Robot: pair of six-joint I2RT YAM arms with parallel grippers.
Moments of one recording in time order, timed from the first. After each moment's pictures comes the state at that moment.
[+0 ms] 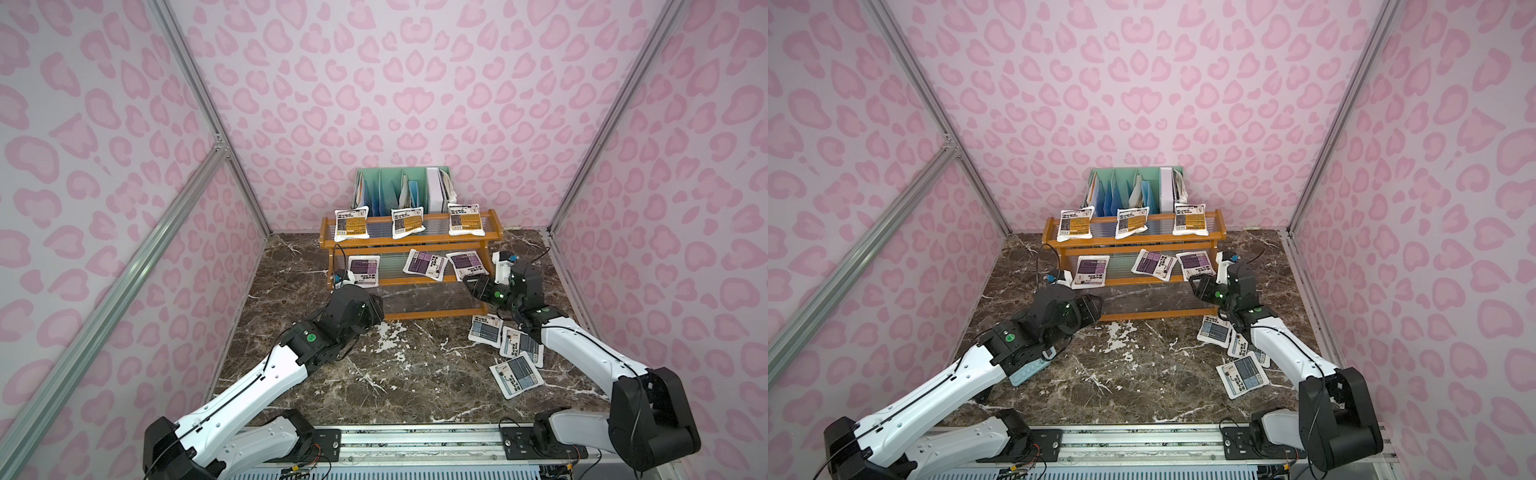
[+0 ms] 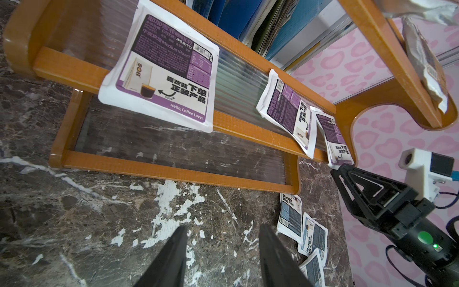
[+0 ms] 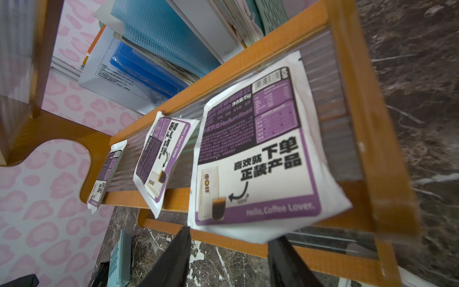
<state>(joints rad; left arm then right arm) -0.72 1.05 0.92 -0.49 -0.25 -0.95 0.30 1.30 0.76 0.08 -0.33 0.60</state>
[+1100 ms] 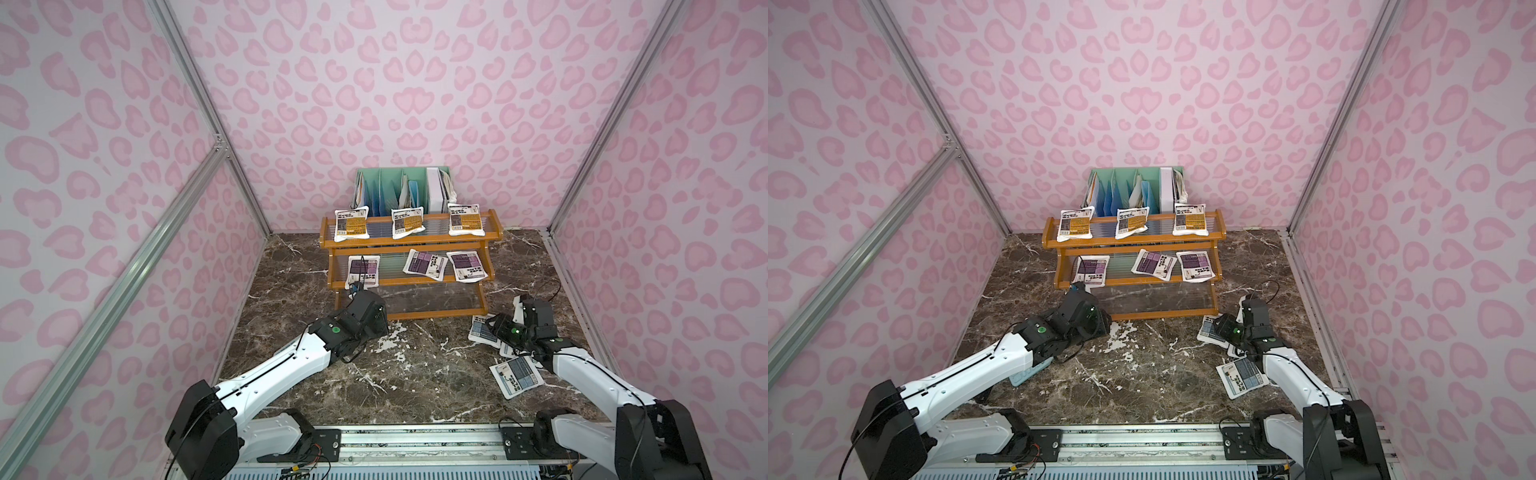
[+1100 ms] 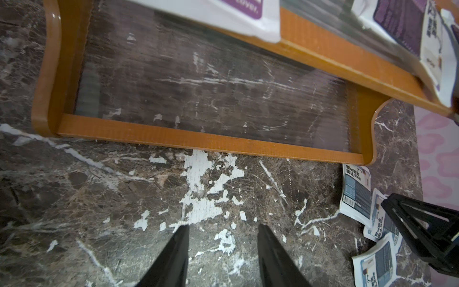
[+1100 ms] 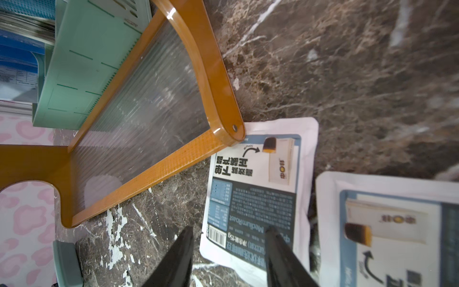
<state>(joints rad) -0.71 1.23 0.84 -0.48 -0.18 -0.89 0.17 1.17 0.46 -0.10 -0.27 0.66</state>
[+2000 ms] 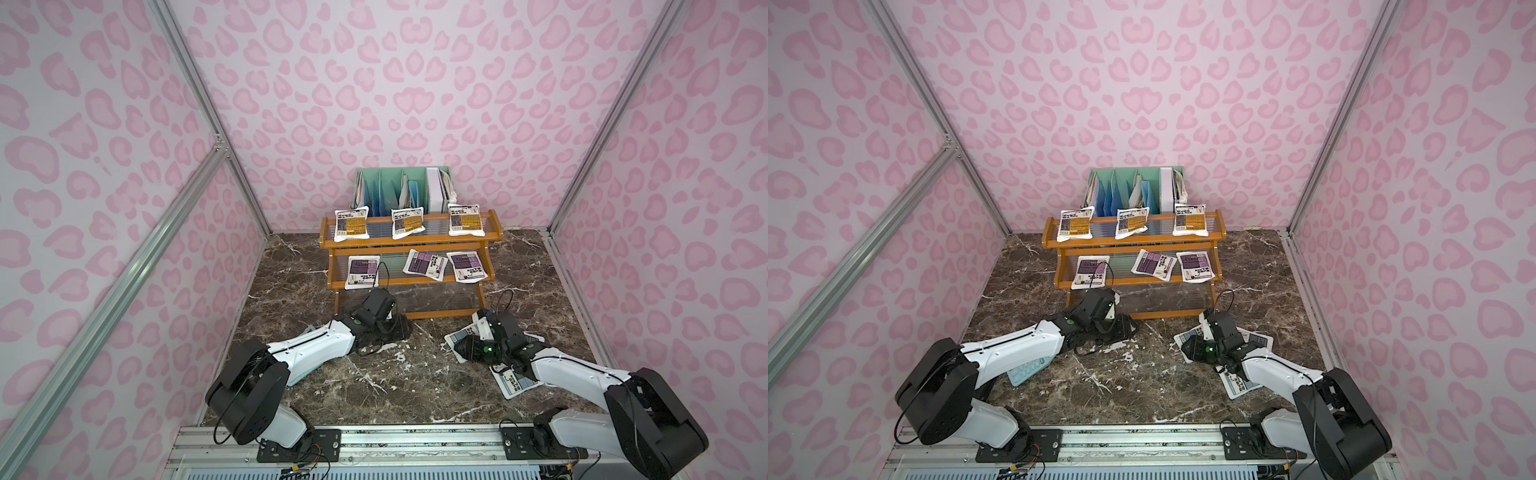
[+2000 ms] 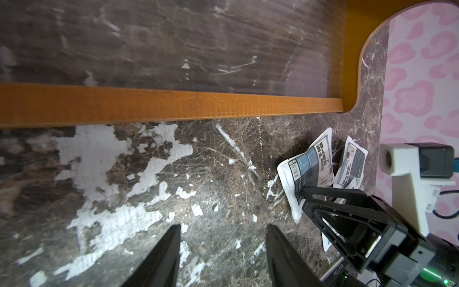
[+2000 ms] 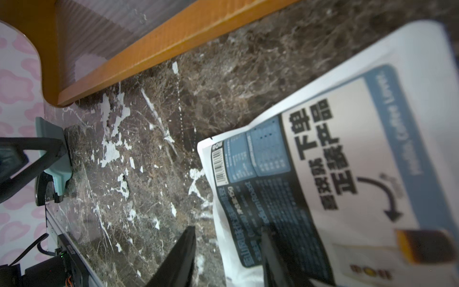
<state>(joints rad) -0.69 1.51 0.84 -0.22 0.21 -0.86 0.51 1.26 0.41 -0.10 -0.34 0.62</state>
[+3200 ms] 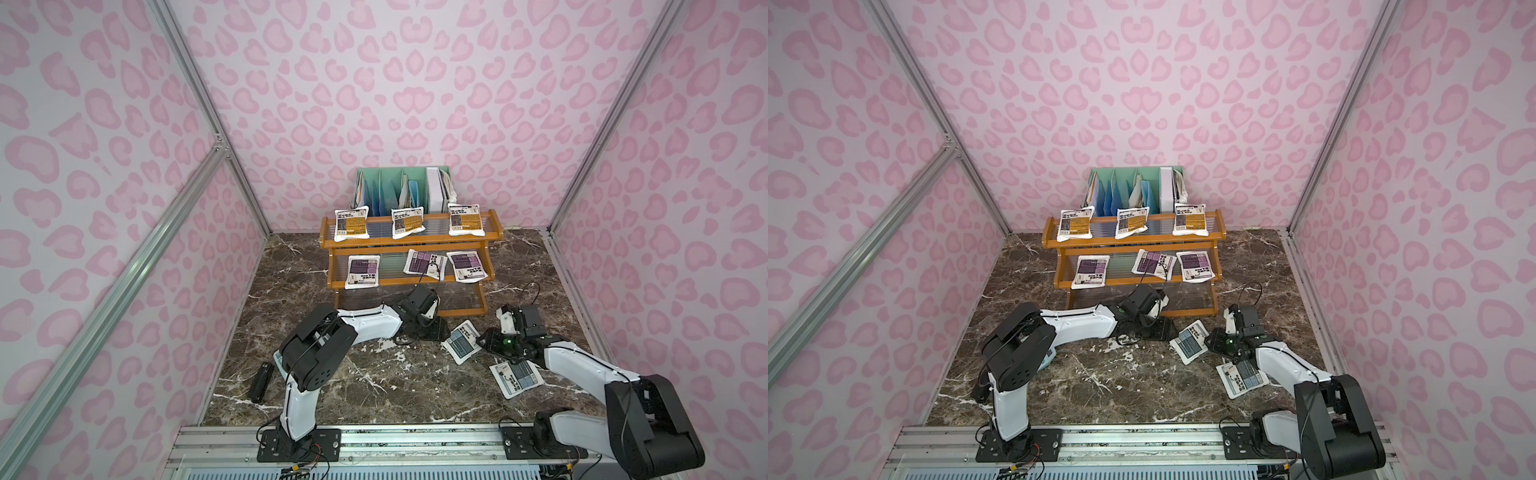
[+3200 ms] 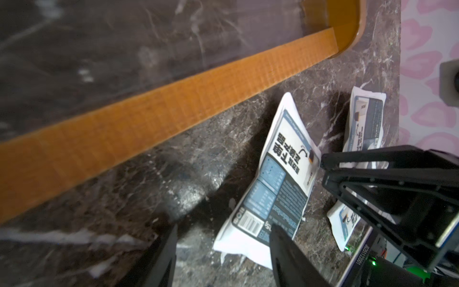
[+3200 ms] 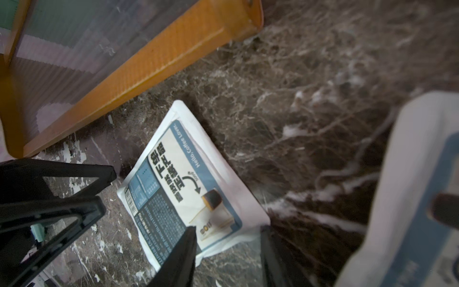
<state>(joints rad) -0.82 1.96 1.18 -0.16 0.33 -0.67 0.22 1.27 0.46 -0.21 -0.35 0.49</state>
